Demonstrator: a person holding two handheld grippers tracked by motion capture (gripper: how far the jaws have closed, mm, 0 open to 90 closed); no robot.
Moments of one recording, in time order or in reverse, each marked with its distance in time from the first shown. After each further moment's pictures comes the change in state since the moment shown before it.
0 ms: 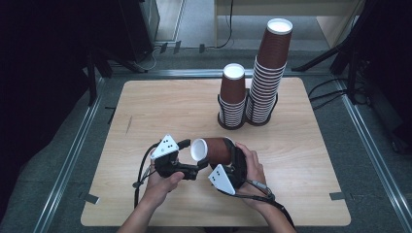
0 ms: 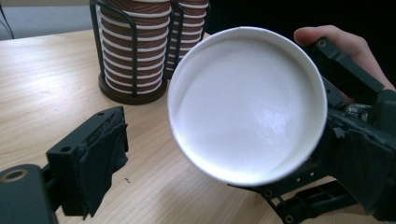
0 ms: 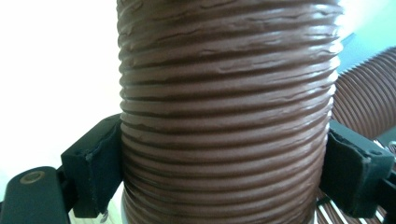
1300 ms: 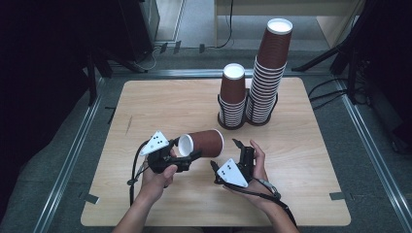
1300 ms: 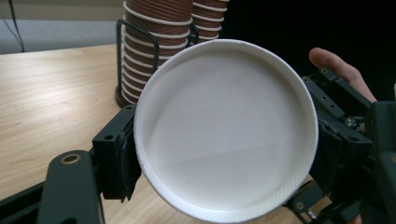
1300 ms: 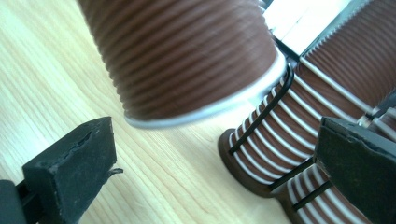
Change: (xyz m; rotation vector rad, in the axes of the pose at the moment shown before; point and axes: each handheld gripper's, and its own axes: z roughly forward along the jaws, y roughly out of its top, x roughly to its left) left arm 0.021 0.001 -0.011 -0.086 0.010 -0.039; right arm -0.010 -0.015 -0.002 0.015 0.044 0.254
